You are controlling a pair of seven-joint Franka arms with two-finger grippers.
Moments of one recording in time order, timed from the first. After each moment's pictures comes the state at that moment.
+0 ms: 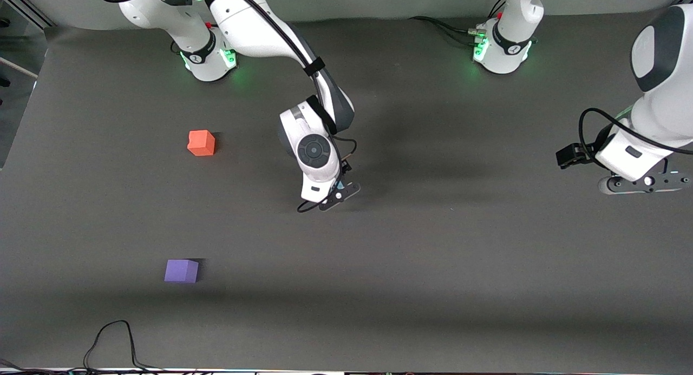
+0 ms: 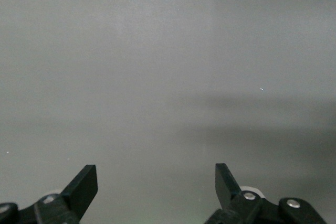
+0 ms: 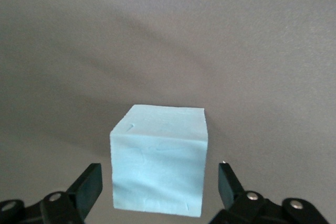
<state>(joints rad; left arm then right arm) -0.13 0.08 0.03 -1.71 0.08 1.68 -0.15 1.04 0.77 -0.41 -1.58 0.43 2.12 -0.06</state>
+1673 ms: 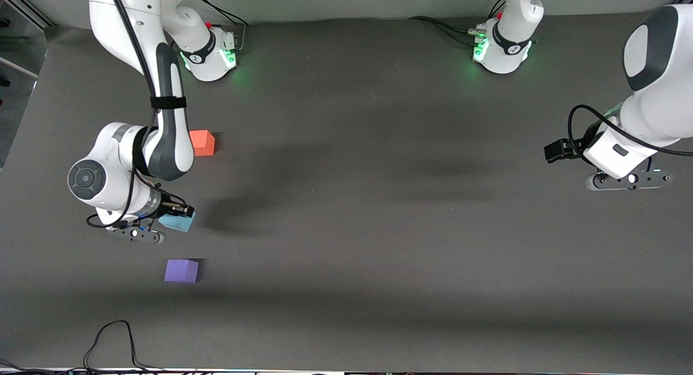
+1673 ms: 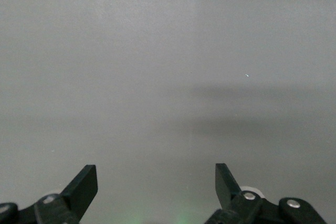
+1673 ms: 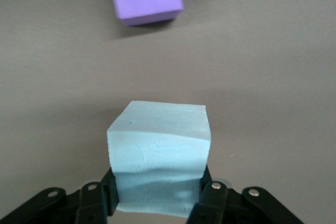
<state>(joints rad) -0.13 0.08 0.02 -1.72 0.03 1.65 -0.15 0.90 0.56 -0.93 -1.95 0.46 2.16 -0.05</state>
